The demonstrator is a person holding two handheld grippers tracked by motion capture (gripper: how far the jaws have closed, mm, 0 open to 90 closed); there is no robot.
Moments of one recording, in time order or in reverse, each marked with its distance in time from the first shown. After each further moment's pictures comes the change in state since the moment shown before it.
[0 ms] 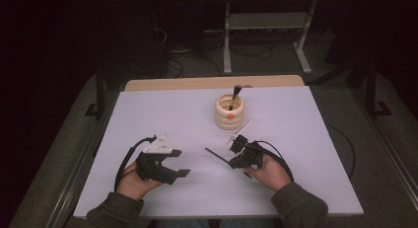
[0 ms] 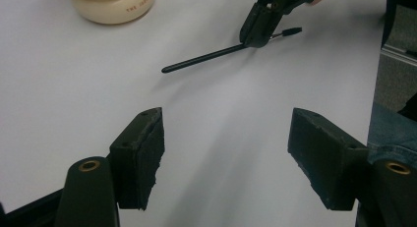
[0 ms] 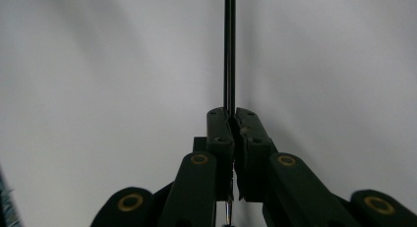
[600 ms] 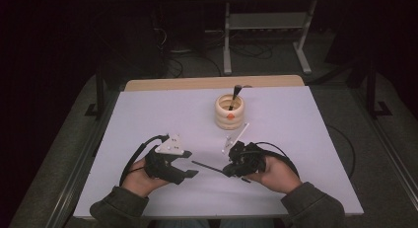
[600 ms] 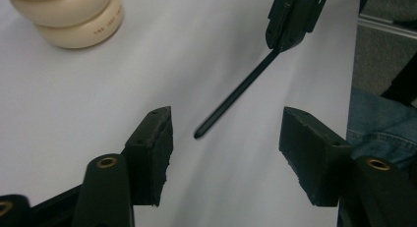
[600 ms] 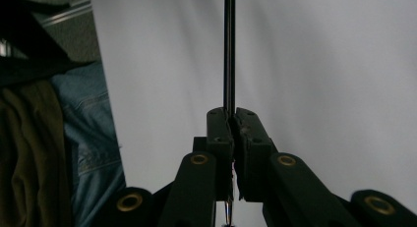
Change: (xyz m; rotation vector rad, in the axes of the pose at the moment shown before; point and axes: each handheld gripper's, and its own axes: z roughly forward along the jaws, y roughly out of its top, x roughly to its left) left arm -0.014 0.028 0.006 0.069 -0.054 0.119; right arm 0.038 0.007 -0.041 -0.028 0.135 -0.288
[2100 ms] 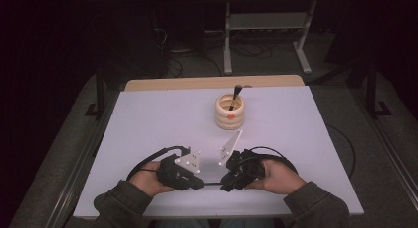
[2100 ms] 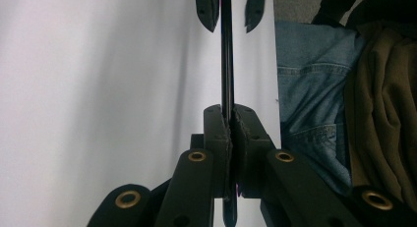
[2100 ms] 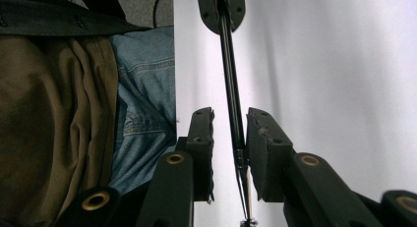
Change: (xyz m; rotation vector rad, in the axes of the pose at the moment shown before) left arm -0.021 0.014 0.022 0.176 -0.238 0.203; right arm 0.013 0.003 0.004 0.046 0.152 -0.152
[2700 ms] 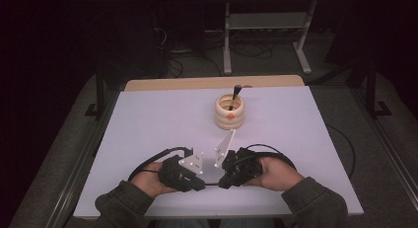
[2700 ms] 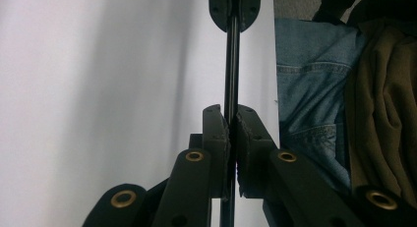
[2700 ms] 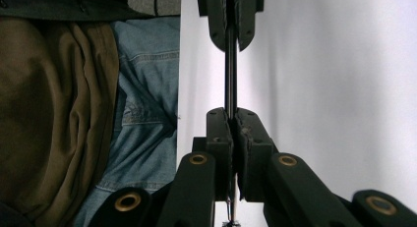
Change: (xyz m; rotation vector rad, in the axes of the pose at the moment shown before) left arm -0.002 0.003 0.004 0.009 -0.001 -0.014; right arm 0.005 0.015 -0.006 0.047 -0.010 -0.075
